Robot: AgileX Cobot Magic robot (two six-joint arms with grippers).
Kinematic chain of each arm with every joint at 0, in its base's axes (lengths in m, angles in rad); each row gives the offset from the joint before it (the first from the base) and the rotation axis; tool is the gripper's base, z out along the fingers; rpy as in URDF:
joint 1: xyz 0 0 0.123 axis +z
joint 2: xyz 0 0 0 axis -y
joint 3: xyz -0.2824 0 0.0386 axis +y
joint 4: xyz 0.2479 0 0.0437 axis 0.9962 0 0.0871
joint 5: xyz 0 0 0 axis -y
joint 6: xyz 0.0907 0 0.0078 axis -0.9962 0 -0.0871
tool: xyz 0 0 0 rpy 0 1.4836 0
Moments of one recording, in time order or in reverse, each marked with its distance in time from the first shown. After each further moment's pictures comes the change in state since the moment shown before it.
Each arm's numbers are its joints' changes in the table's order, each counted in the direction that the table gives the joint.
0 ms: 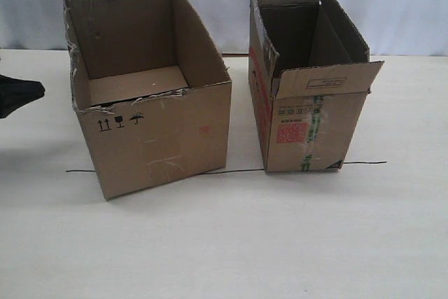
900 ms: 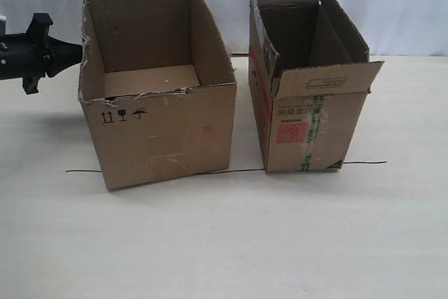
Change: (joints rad) left arm -0.188 -0.149 -0.342 -0.010 0.071 0.120; right arm 0.000 0.000 0.000 0.000 0.000 0.000
